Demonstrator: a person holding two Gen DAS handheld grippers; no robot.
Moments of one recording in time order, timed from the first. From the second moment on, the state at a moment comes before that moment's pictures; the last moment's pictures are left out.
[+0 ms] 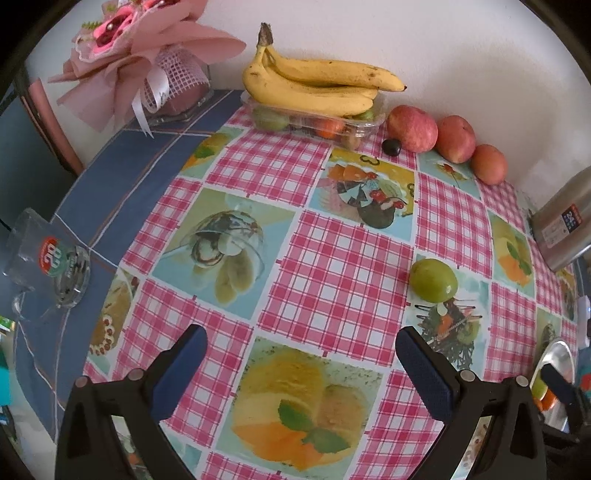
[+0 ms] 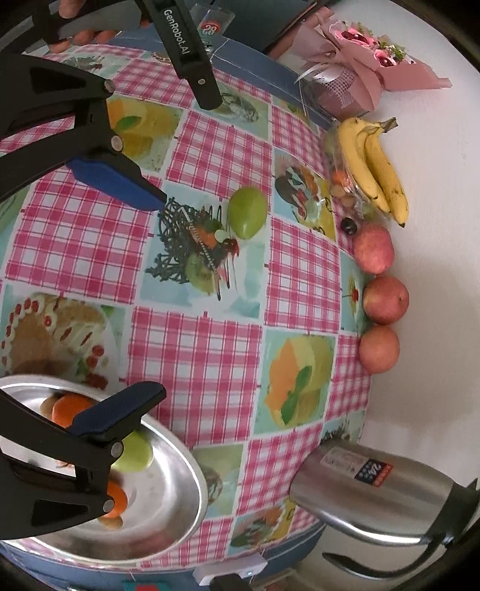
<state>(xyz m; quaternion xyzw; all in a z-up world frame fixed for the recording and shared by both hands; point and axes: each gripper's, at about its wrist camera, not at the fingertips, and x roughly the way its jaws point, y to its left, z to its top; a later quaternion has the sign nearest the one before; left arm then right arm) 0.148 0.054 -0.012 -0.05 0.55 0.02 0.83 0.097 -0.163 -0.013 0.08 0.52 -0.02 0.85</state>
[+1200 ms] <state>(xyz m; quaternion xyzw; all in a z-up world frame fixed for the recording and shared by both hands) 0.214 0.096 -0.071 -0.07 0.58 -0.05 0.81 0.198 -0.108 -0.071 0.08 0.52 0.04 0.85</state>
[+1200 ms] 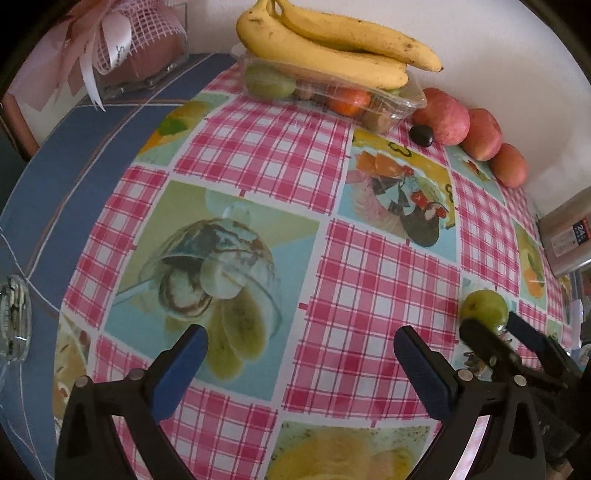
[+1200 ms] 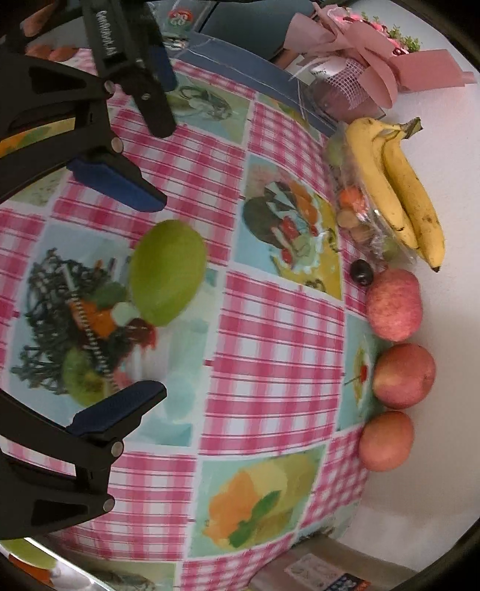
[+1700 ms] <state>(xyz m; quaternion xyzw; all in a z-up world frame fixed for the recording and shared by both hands) 0.218 0.085 -0.073 -0.03 0.58 -0.07 0.81 0.204 -0.095 -0.069 0.06 0.51 0.05 0.85</state>
